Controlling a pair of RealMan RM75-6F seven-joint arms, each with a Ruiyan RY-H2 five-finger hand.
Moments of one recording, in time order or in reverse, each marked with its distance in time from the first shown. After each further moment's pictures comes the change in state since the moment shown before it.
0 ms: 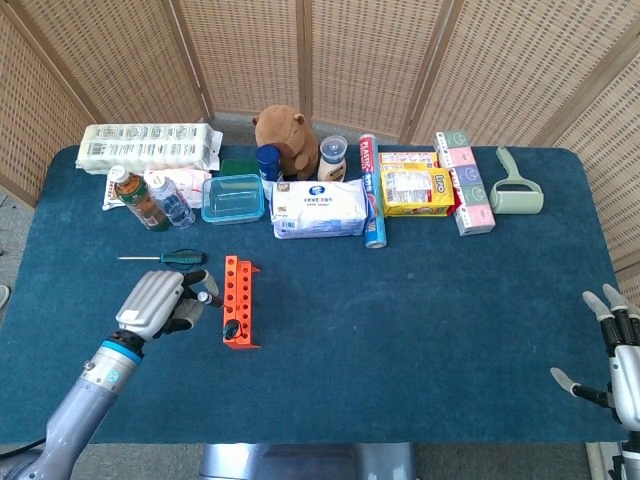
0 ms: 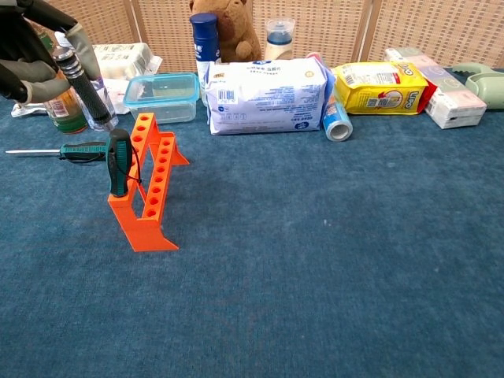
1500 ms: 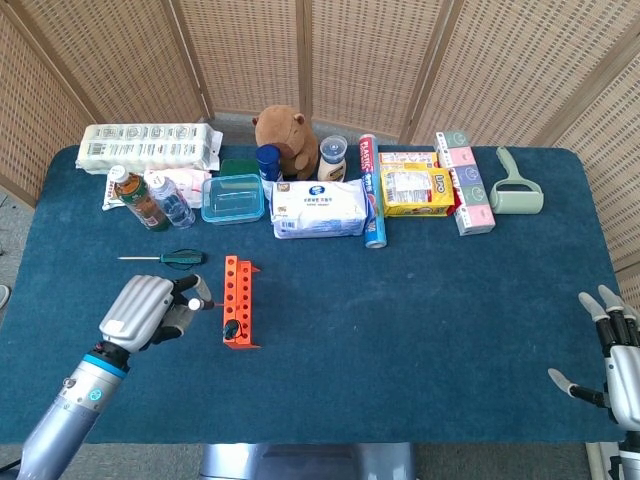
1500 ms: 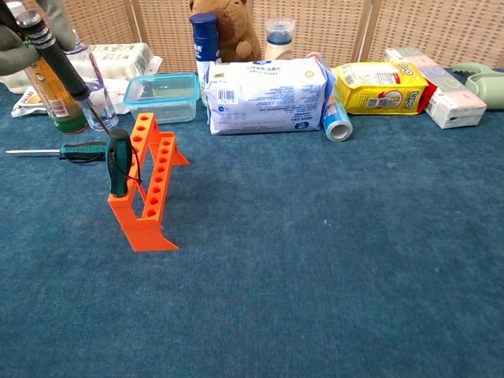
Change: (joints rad) left arm 0.065 0.094 0.019 -0.116 0.133 0.051 0.037; right arm 0.003 -0.008 -0.004 0.003 0.001 -0.009 -0.018
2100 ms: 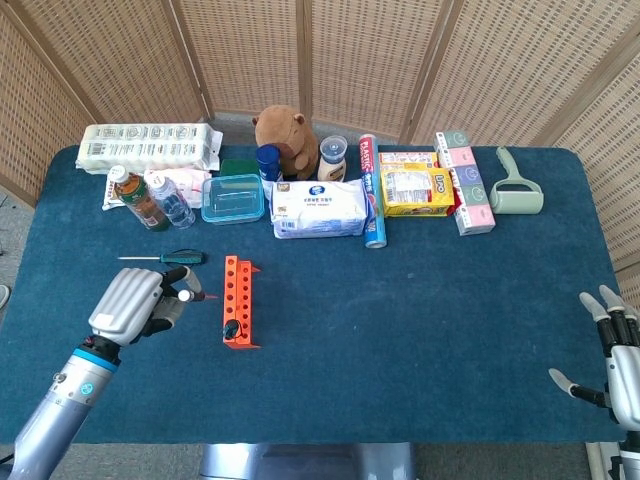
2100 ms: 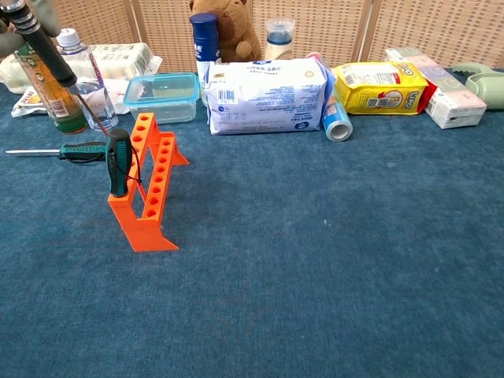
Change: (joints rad) left arm 0.013 0.025 -0.019 0.025 0.007 0.005 -0.021; right arm -0.001 0.001 0.001 0.002 0.002 0.001 0.003
